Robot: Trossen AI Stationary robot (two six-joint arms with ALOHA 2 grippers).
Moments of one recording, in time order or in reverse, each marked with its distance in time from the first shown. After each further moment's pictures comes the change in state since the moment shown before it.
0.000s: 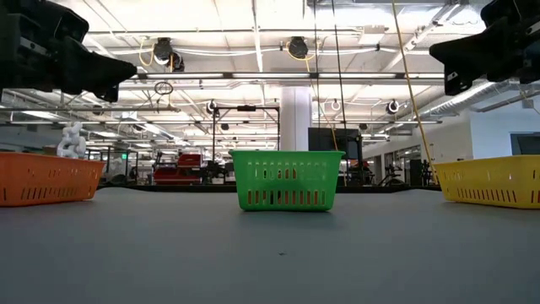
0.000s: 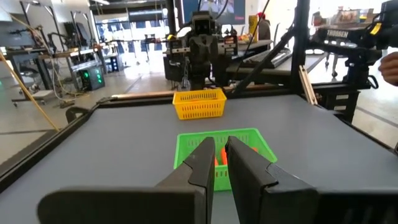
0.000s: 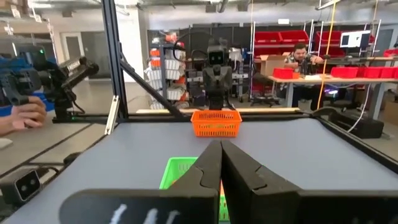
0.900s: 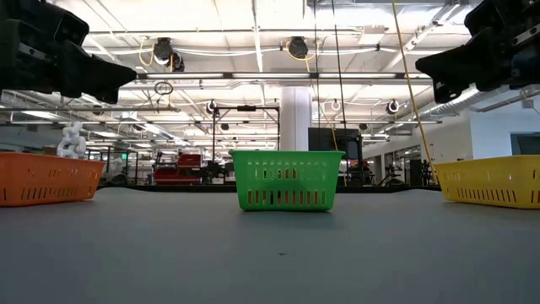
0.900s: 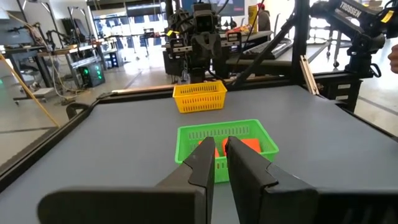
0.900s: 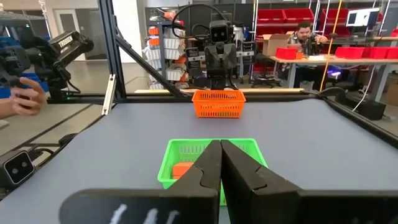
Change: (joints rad) left arm 0.000 0.004 -0.001 -0.025 0.000 0.027; right arm 0.000 0.361 0.000 0.280 0.001 0.020
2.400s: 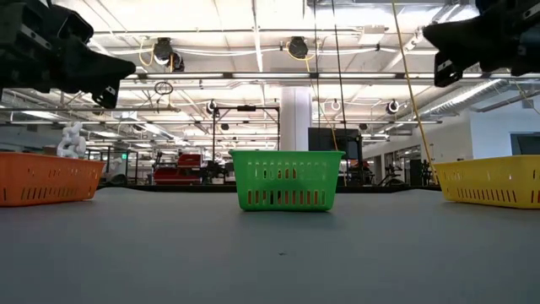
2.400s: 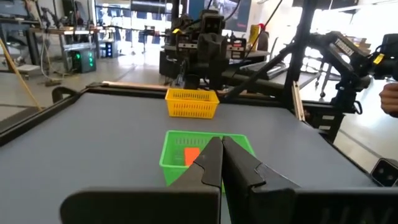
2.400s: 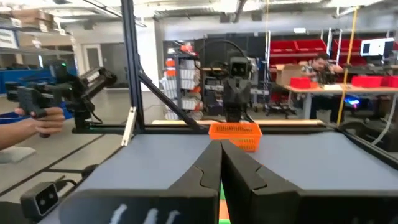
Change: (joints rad) left arm -0.008 0.000 0.000 0.034 0.001 -0.189; right arm 0.039 0.000 0.000 0.139 -0.031 -0.020
